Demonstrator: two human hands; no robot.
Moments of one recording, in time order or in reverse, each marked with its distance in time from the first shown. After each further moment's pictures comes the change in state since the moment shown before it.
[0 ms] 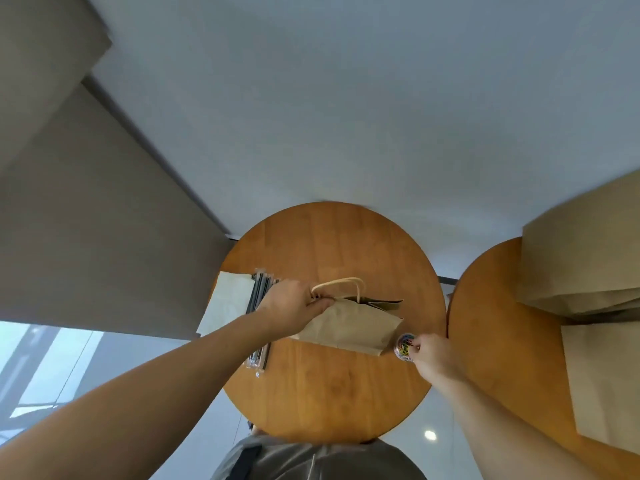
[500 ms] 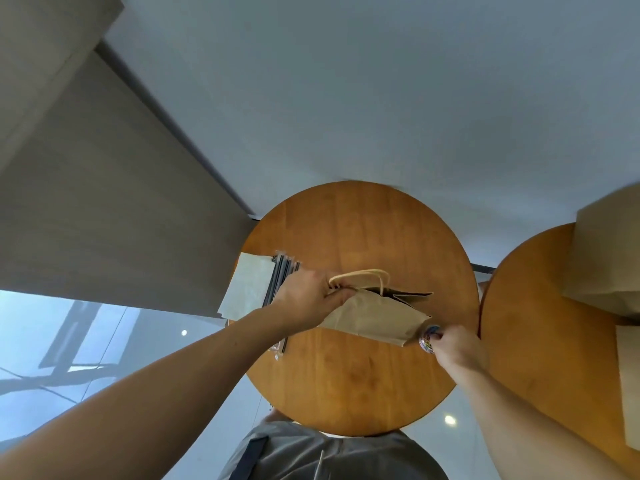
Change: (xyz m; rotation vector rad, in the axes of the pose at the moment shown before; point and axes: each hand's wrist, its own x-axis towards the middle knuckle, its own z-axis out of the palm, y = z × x) left_hand -0.005 -0.005 0.007 -0.039 0.006 -0.018; right_hand 0.018 -0.008 0.017 0.023 0.018 0.175
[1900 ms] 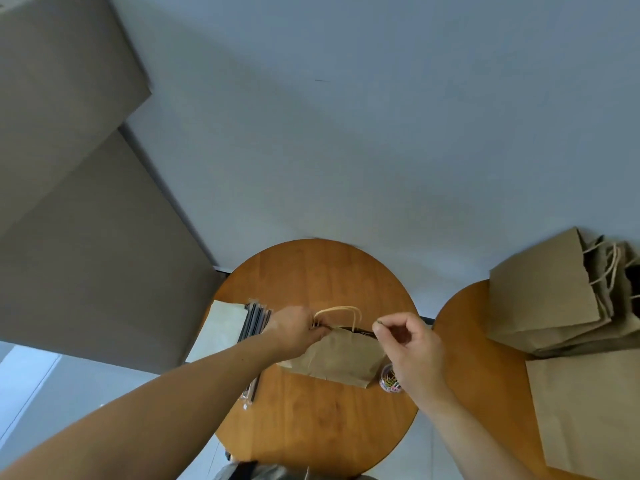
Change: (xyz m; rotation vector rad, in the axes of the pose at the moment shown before) left_hand 0.004 0.017 -0.017 0.188 -0.126 -0.070; right_hand -0.134 -0.072 -0.120 0.808 0.444 -0.664
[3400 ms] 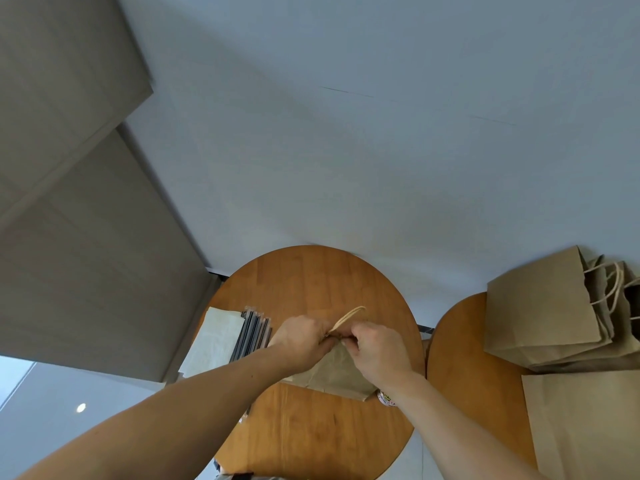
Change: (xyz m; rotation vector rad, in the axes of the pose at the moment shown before) left_hand 0.009 -0.003 0.001 -0.032 0.091 0.259; right_hand 0.046 0.011 0.057 -0.694 -0.424 -0.159
